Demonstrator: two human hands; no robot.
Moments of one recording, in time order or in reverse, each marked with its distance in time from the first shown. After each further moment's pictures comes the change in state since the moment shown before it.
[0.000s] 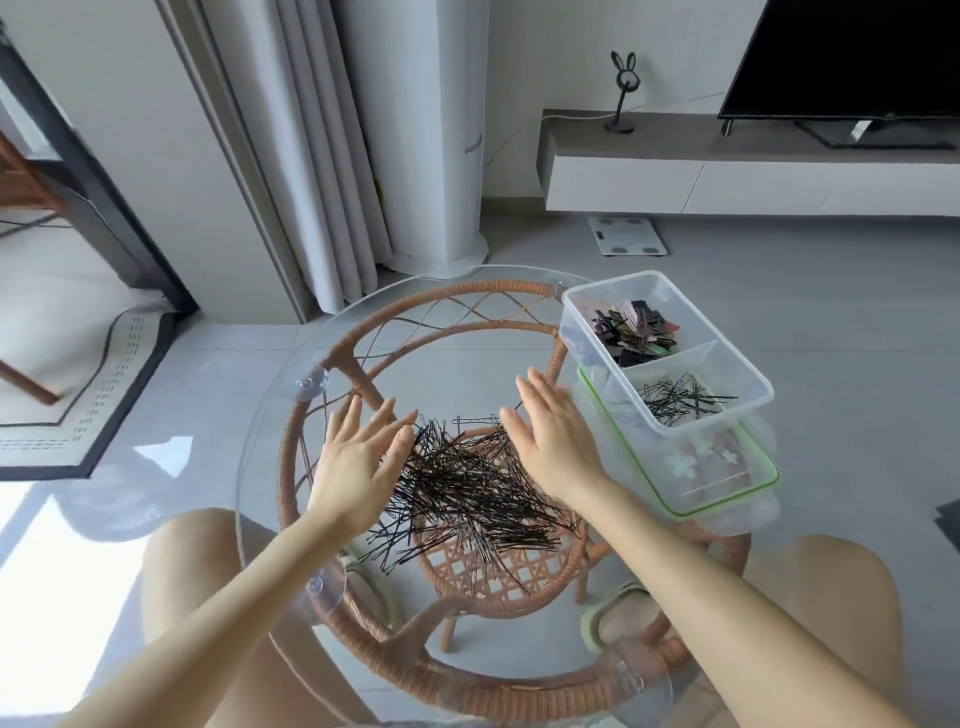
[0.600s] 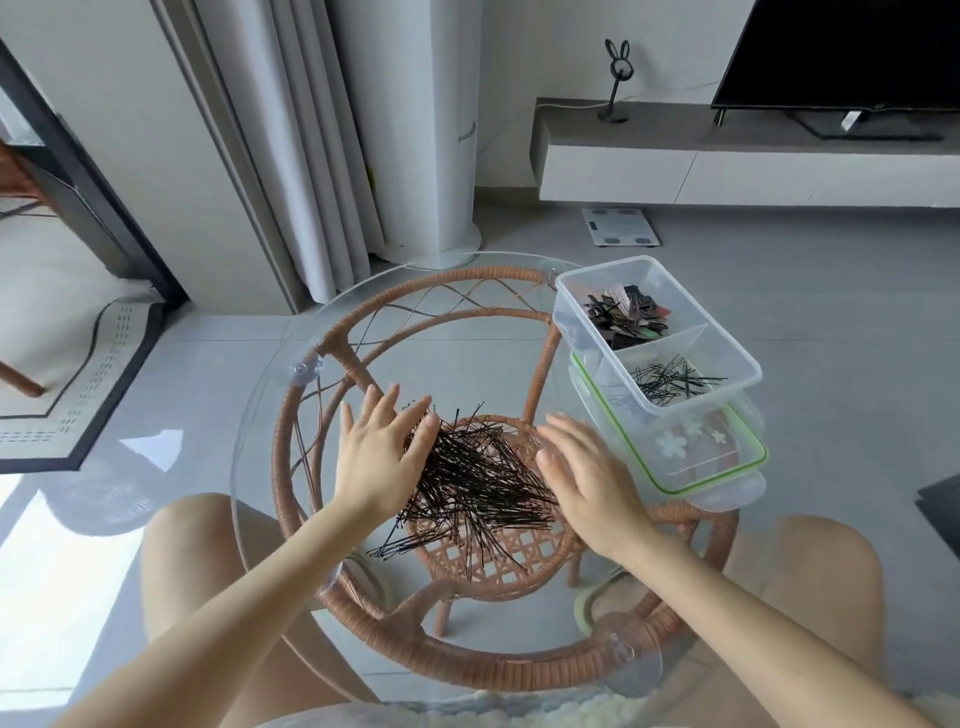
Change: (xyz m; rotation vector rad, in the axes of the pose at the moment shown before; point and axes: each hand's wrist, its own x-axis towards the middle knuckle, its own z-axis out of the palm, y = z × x) left_hand -0.004 0.029 0.007 0.015 0.019 -0.055; right_hand -0.069 0.011 -0.009 0.180 0.076 -0.034
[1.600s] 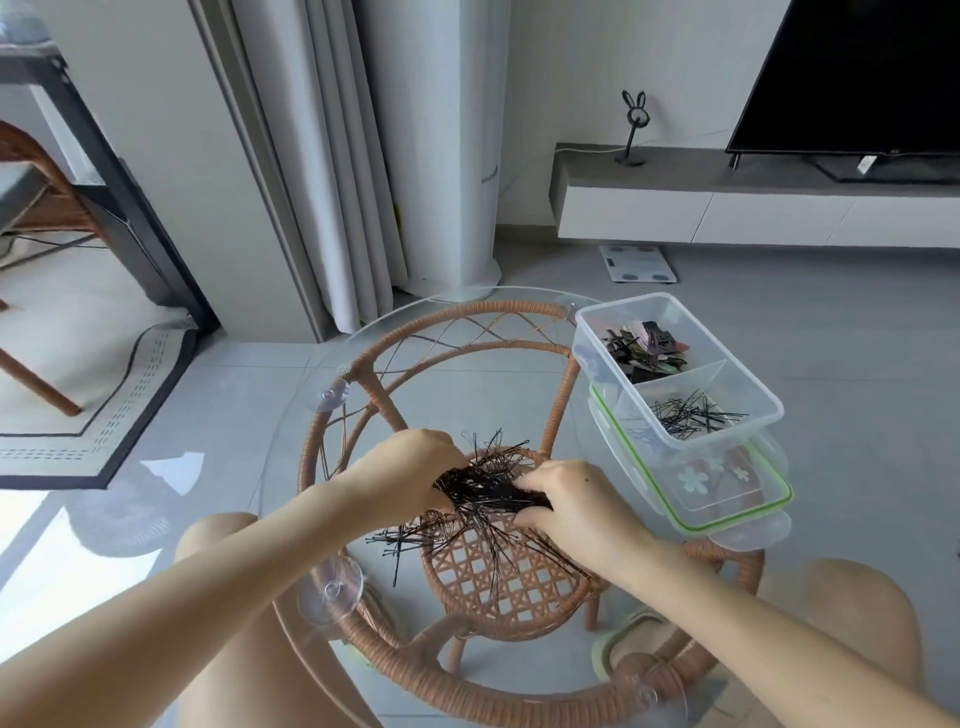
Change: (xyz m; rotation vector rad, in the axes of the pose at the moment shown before) left_hand 0.005 0.029 -0.058 0.324 -0.430 0.339; right_hand 0.016 -0.053 -0.018 -0.126 -0.234 -0.041
